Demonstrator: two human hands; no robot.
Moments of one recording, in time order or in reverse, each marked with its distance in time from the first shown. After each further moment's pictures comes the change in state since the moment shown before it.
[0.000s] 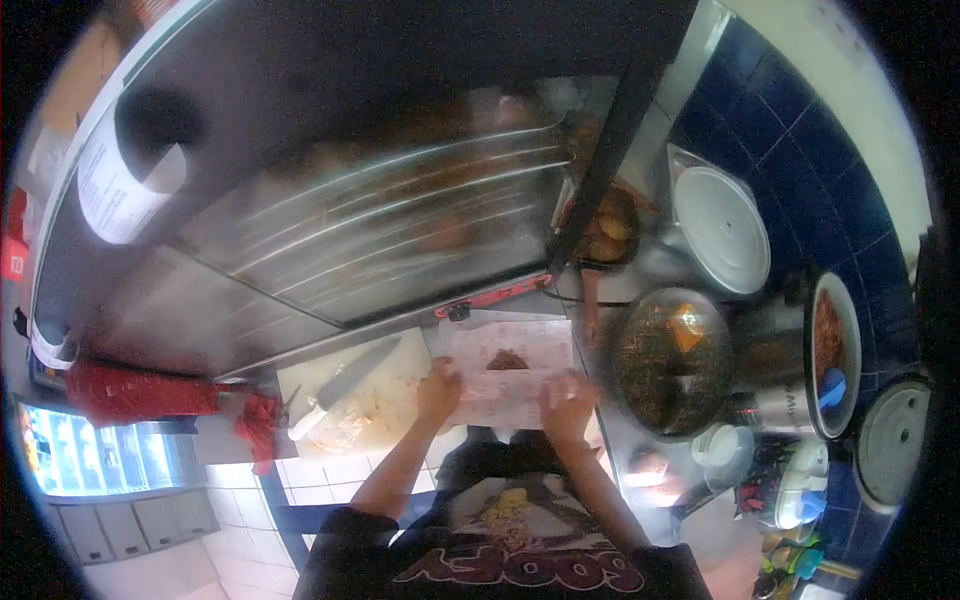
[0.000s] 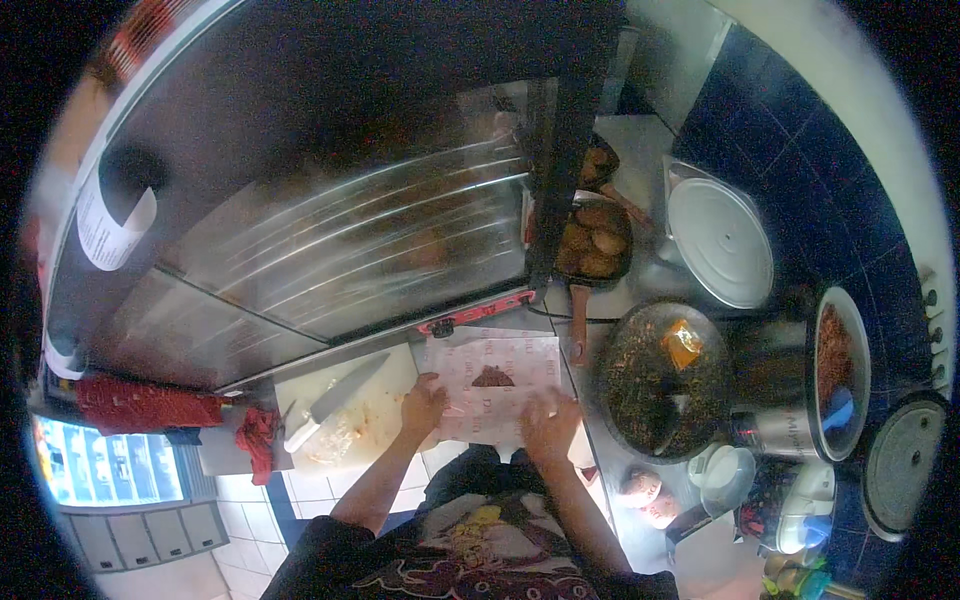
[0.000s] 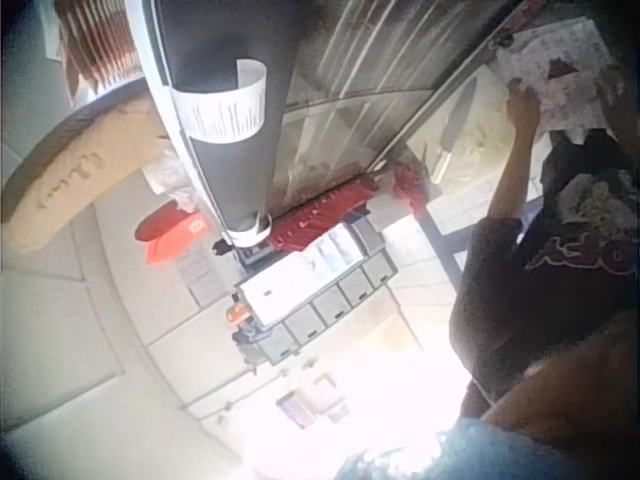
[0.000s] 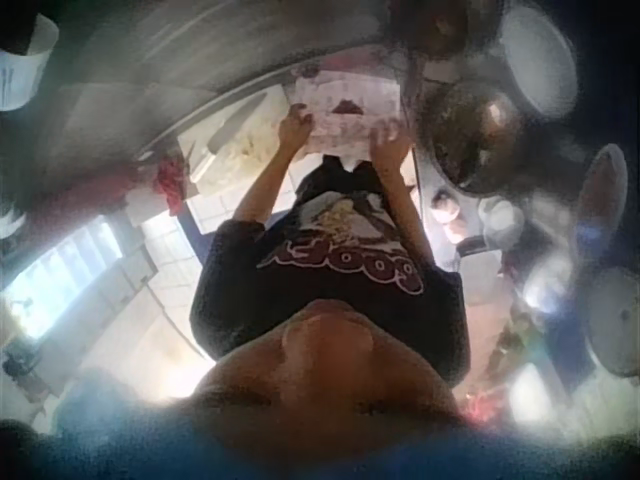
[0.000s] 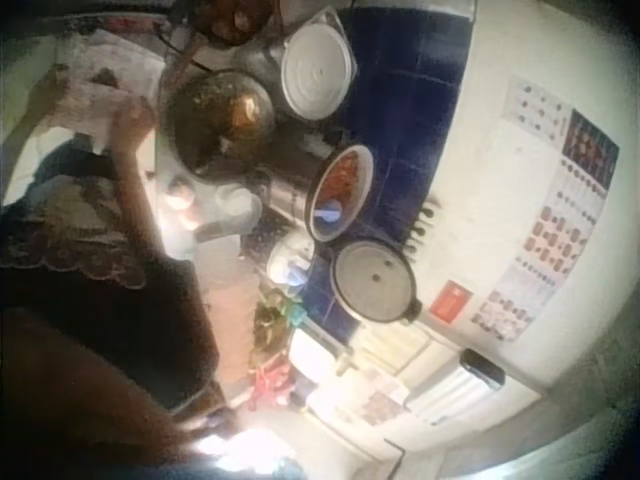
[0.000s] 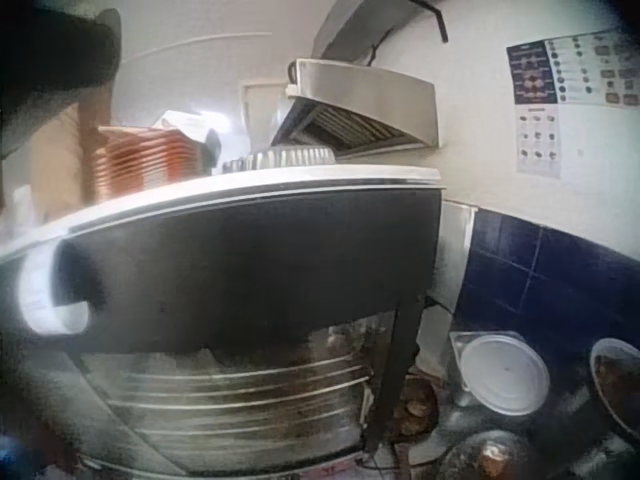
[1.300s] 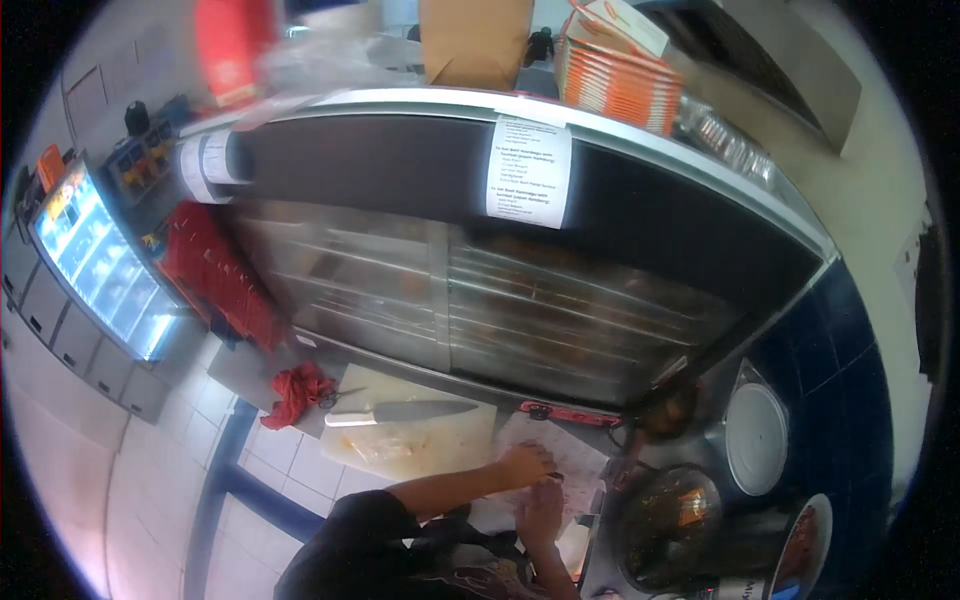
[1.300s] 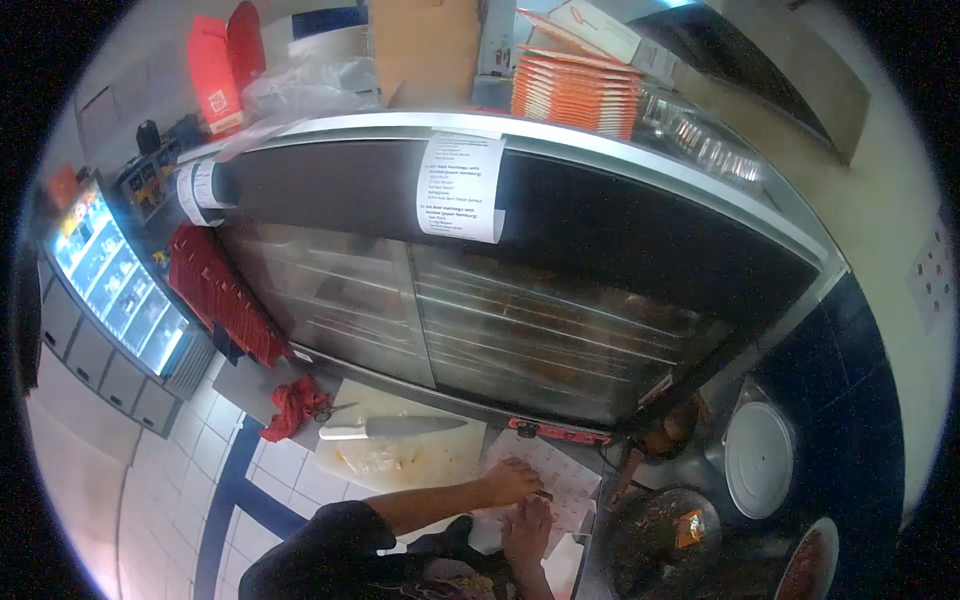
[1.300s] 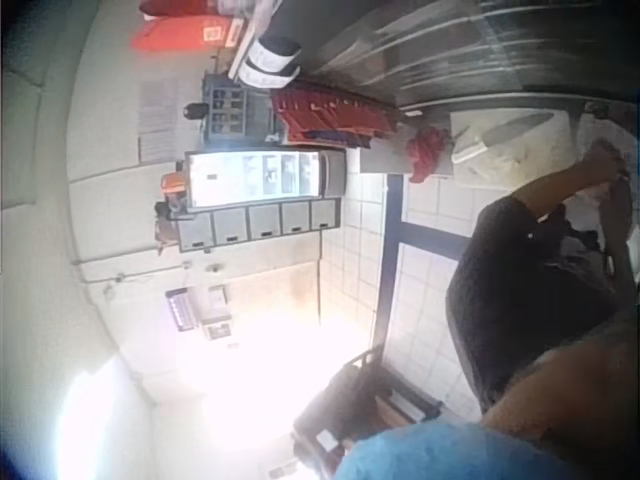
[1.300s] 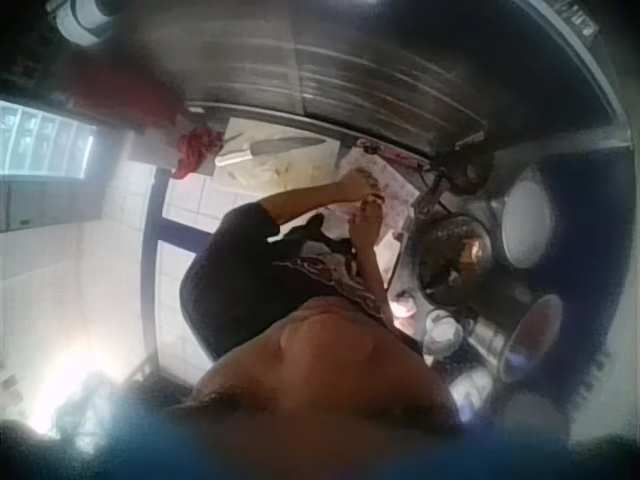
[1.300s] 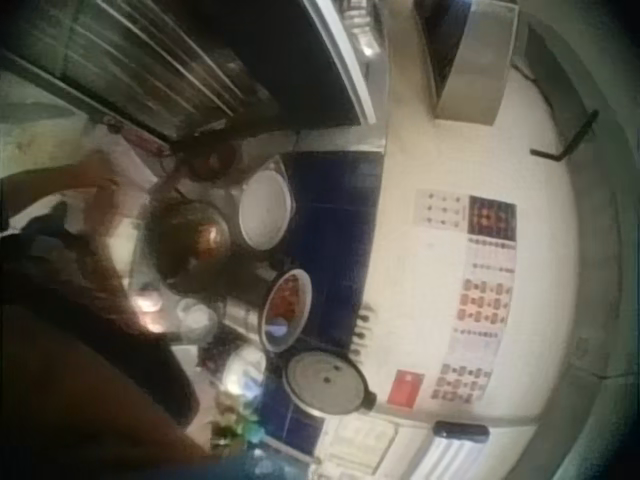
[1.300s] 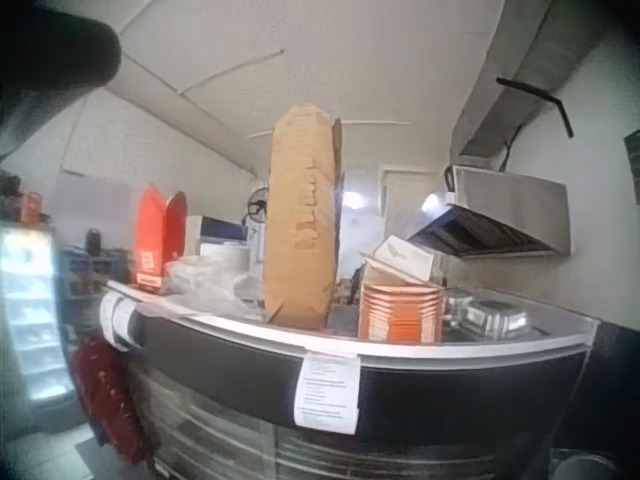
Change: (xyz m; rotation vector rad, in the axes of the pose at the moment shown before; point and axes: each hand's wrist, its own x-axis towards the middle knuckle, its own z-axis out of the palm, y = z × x) left_hand 0.012 0.038 0.006 0.436 0.103 1.051; right_hand -0.021 -0.047 0.024 0.009 -0.183 -0.740
